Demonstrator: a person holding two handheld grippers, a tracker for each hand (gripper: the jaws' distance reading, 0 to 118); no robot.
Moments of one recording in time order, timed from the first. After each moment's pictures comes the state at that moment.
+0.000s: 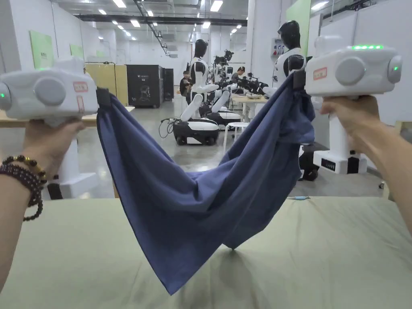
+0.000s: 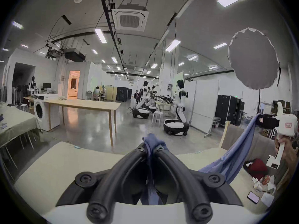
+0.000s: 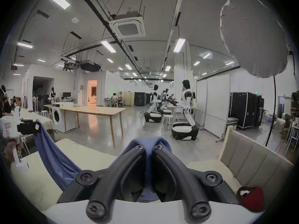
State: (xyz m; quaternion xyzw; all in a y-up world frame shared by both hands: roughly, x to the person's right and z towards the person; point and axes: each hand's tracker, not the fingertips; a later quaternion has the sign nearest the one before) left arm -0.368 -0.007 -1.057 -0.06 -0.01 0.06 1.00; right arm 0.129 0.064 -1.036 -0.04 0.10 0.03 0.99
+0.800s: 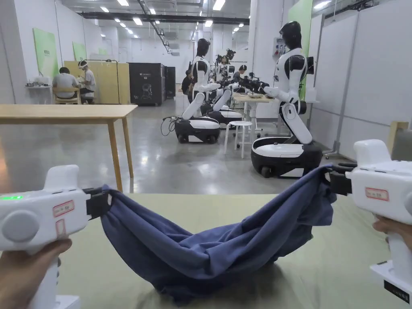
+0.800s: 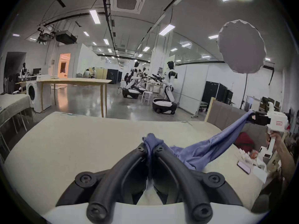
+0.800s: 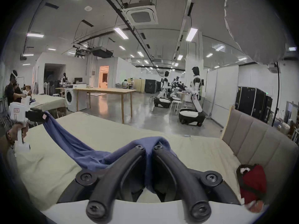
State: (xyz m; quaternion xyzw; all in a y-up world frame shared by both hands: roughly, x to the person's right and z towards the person) left arm -0.345 -0.158 -0.872 -0.14 -0.08 0.08 0.98; right arm 0.199 -0.080 -0.869 -0.10 0.15 0.07 0.98
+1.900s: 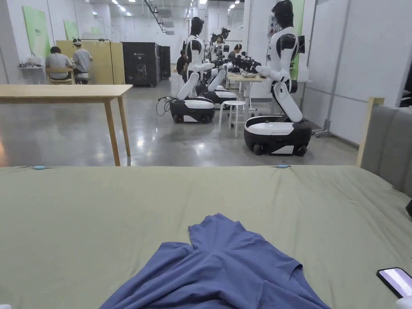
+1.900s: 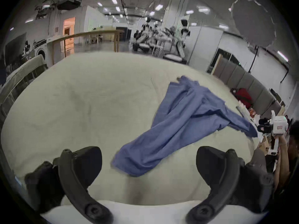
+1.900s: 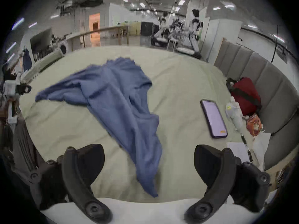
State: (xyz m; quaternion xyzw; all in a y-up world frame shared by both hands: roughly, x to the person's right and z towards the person) left arm -0.383 -0.343 -0.634 -0.34 -0.05 0.10 0.93; right arm 0.290 -0.267 -0.634 -0.38 0.11 0.11 0.91
